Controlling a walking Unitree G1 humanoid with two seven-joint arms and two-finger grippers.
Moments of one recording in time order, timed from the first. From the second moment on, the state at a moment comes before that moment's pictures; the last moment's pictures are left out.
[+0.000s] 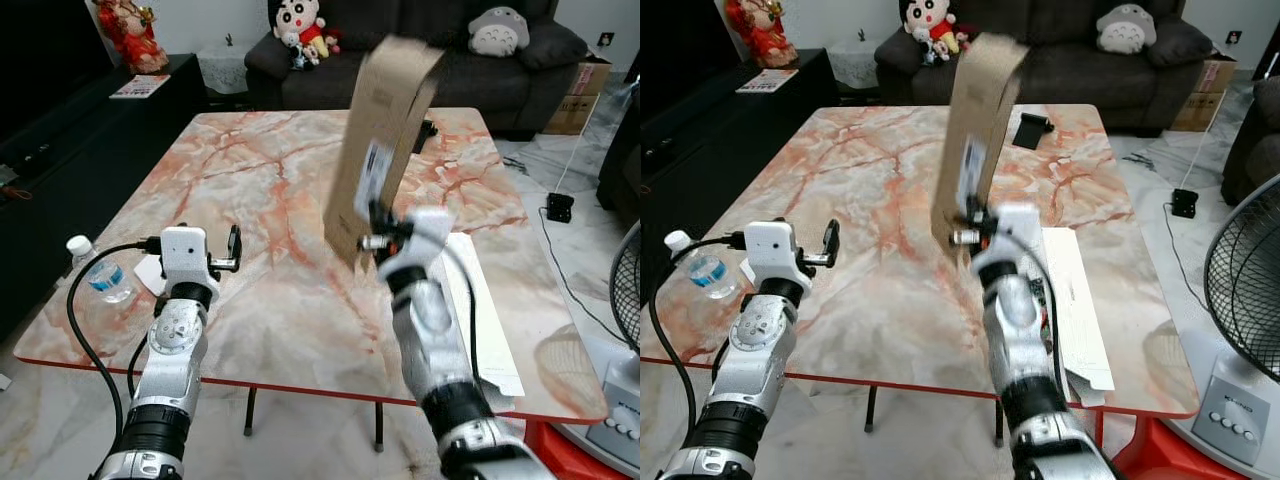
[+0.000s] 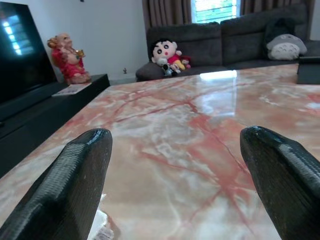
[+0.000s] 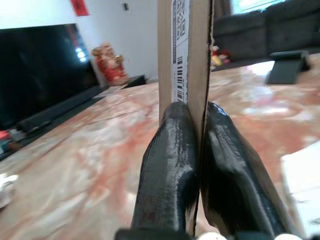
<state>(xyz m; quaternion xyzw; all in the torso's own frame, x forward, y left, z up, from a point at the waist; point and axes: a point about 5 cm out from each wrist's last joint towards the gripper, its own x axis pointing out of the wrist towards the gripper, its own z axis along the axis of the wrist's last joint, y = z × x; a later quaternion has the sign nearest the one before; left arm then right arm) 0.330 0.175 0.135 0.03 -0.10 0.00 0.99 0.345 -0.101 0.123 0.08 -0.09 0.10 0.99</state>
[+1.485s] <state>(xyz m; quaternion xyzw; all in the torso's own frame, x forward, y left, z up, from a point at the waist) 0.337 0.157 0.143 0.03 -0.13 -0.04 0.99 0.358 -0.111 0.148 0.03 -0.16 0.07 0.99</state>
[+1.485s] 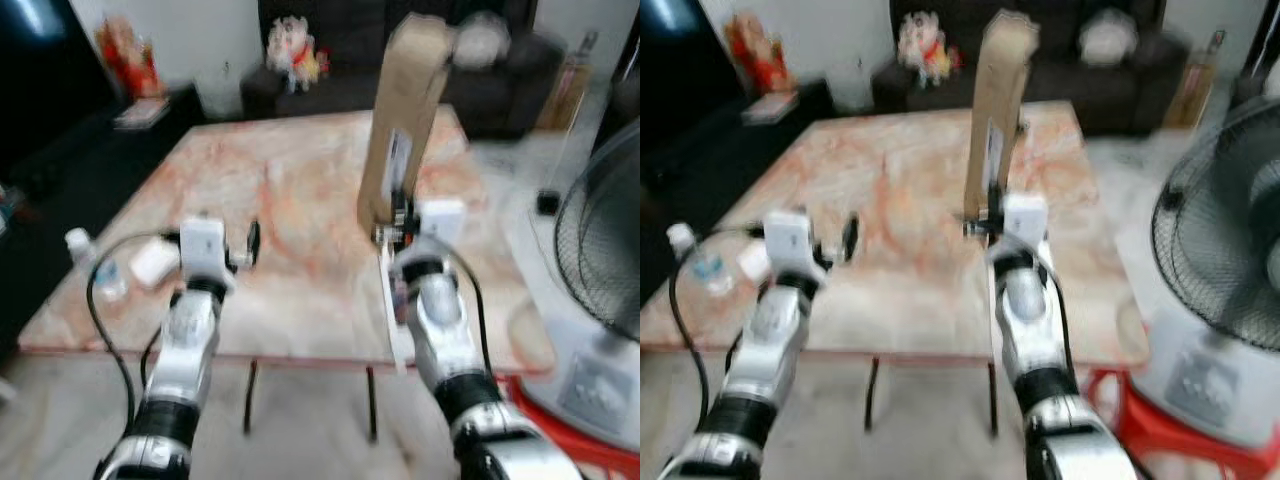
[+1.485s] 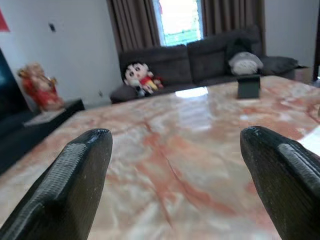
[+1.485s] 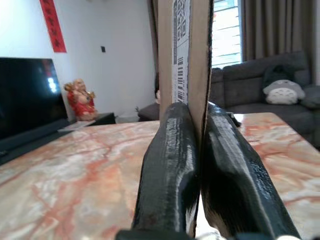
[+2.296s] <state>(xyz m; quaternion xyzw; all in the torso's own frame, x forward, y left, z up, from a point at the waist) 0.338 0.155 0.147 0.03 -0.14 -0.03 0.99 0.359 -0.109 0.150 0.00 -0.16 0.08 0.98</state>
